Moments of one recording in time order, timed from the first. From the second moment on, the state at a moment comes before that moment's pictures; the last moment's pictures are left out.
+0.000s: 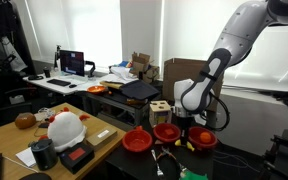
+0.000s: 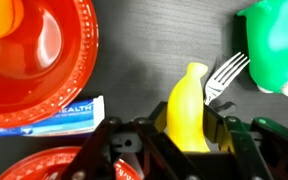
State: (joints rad) arm -0.04 0.84 0.13 -2.01 -0.06 2.64 -0.32
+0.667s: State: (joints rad) arm -0.07 0.81 0.23 -1.91 -0.06 2.59 -0.43
